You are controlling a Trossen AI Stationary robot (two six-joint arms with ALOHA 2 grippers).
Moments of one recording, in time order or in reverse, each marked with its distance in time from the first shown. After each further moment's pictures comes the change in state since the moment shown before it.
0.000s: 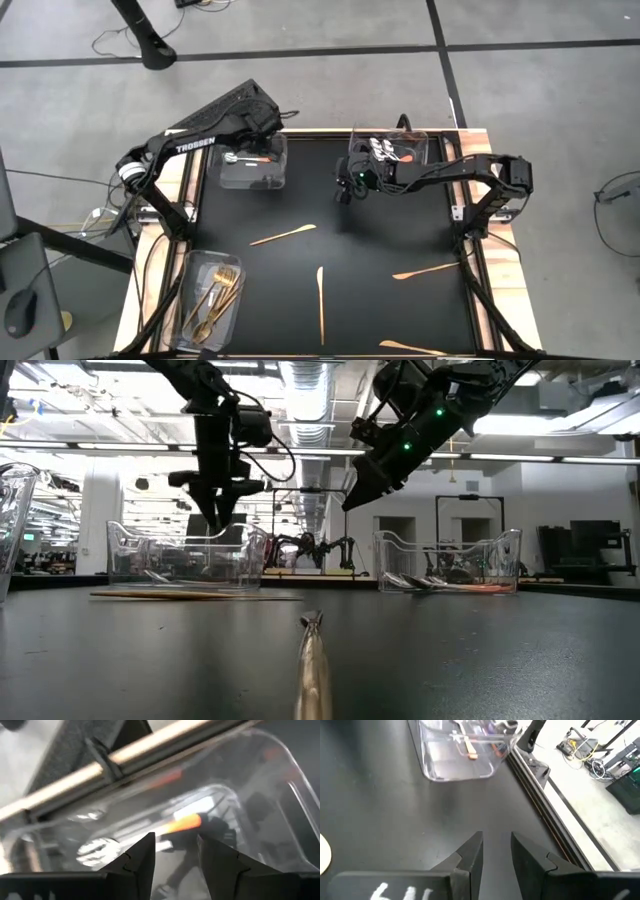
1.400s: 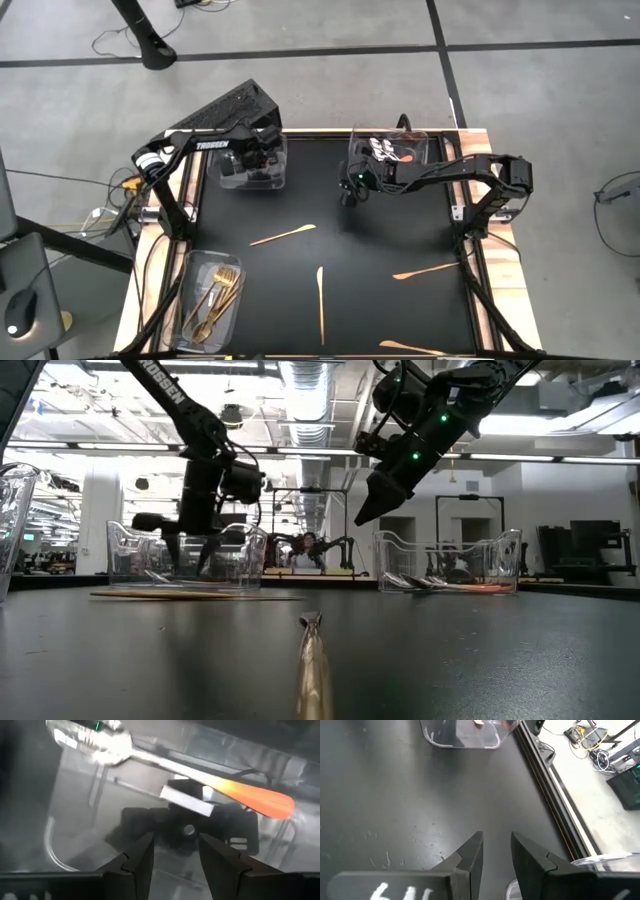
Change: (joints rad) left arm 0.067 0.139 -0.169 0.029 0.104 -0.720; right arm -0.006 0.000 -0.006 -0.116 0.000 -0.073
